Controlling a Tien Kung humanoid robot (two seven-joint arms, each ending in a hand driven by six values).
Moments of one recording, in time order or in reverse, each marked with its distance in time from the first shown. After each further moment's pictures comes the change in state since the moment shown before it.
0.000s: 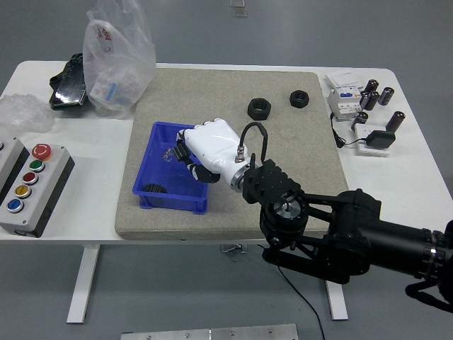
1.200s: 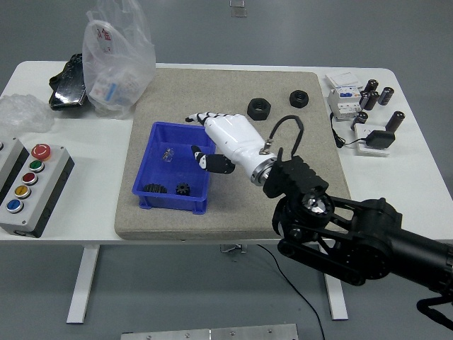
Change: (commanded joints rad) left arm 0.012 0.000 -0.004 0.000 -0.001 0.000 0.001; right arm -0.175 -0.098 0.290 0.063 0.186 -0.139 0.132
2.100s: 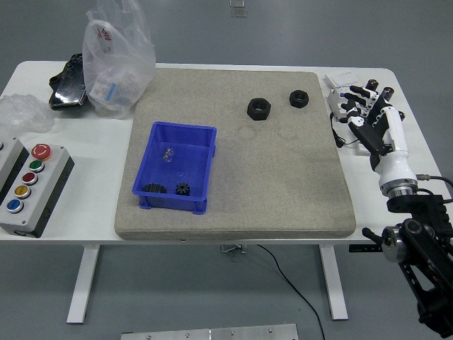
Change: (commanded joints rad) left arm -0.008 0.016 0.003 0.000 -0.003 -0.002 -0.016; right arm -0.562 -0.042 0.713 0.059 0.866 -0.066 0.644
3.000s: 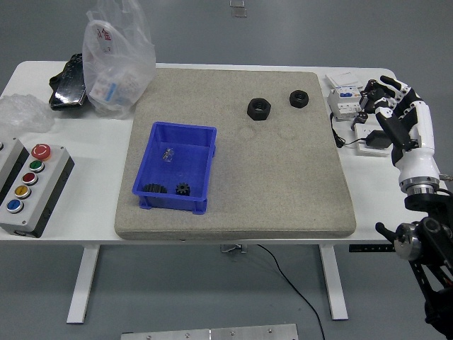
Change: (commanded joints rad) left arm -0.003 0.003 -0.005 0.000 -0.002 0.000 -0.006; right arm -0.027 0.008 0.080 0.044 -0.023 -0.021 0.007
